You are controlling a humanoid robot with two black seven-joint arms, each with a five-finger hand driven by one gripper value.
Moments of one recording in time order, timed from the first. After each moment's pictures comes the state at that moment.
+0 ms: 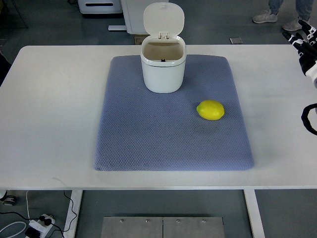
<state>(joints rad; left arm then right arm) -0.02 0.00 -0.10 -0.24 0.01 0.21 -0.13 0.86 -0.43 0.65 0.67 0.01 0.00 0.39</state>
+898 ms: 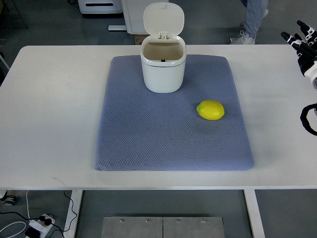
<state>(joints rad) -0.03 0.00 -0.10 -0.24 0.00 0.20 -0.13 0.86 -0.43 0.64 0.67 0.01 0.00 0.39</state>
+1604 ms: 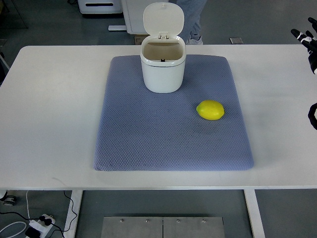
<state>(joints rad) -0.03 0.00 -0.10 -0.24 0.00 0.20 -0.13 0.86 -0.46 0.64 0.67 0.01 -0.02 0.40</state>
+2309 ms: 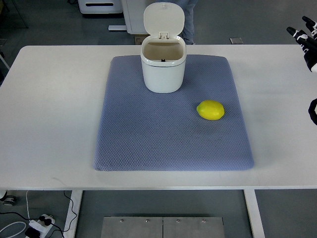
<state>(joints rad) -0.03 0.00 -0.10 -0.24 0.00 0.20 -0.13 0.89 -0.46 0.65 0.66 0.01 0.01 0.32</state>
